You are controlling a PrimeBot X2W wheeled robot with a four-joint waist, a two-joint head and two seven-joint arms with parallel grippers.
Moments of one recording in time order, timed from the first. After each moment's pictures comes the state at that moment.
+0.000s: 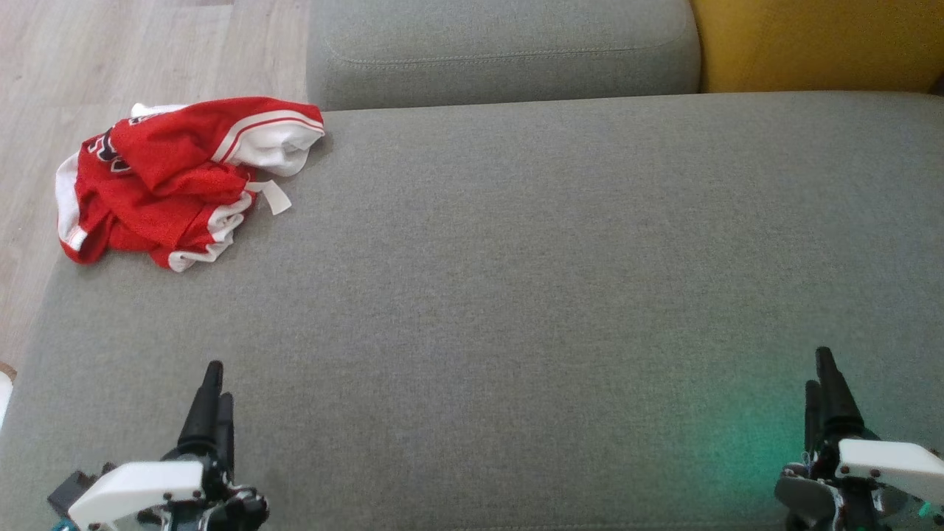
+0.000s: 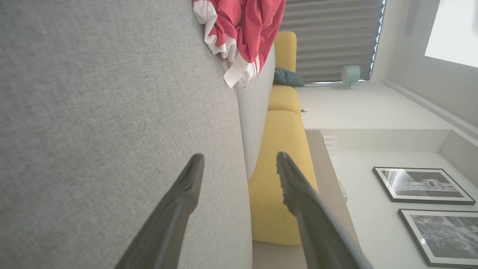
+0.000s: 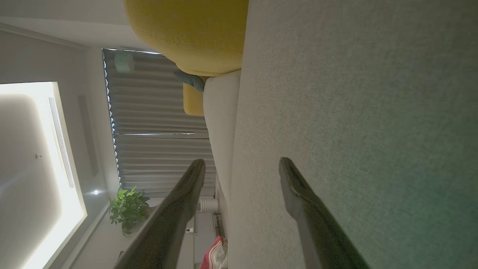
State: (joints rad) left arm 0.03 0.03 0.03 0.30 -1.50 -0.10 0.04; right arm 0.01 -0.04 -0.10 0.34 1.49 0.12 0.05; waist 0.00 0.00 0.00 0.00
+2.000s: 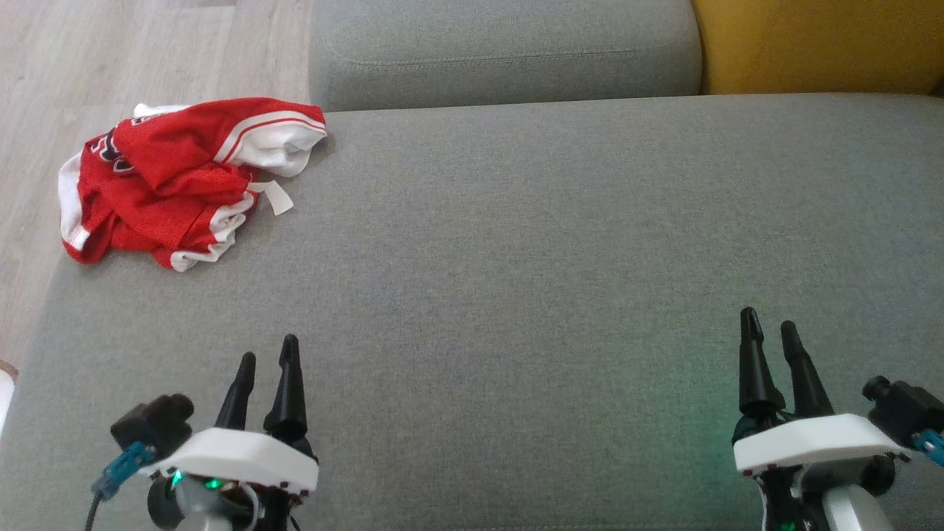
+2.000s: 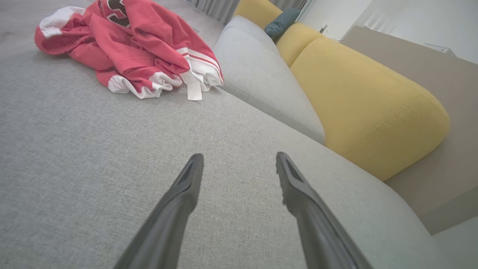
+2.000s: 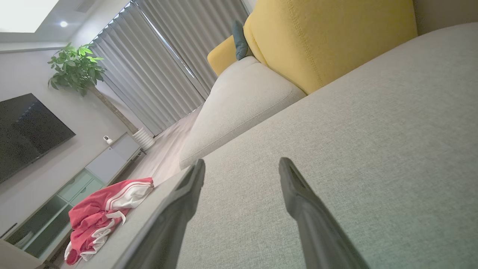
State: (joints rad) left arm 0.03 0.03 -0.13 0.19 -0.60 0.01 -0.12; right arm 0.01 -0.04 0.03 0.22 0.61 0.12 -0.12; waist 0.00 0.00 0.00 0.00
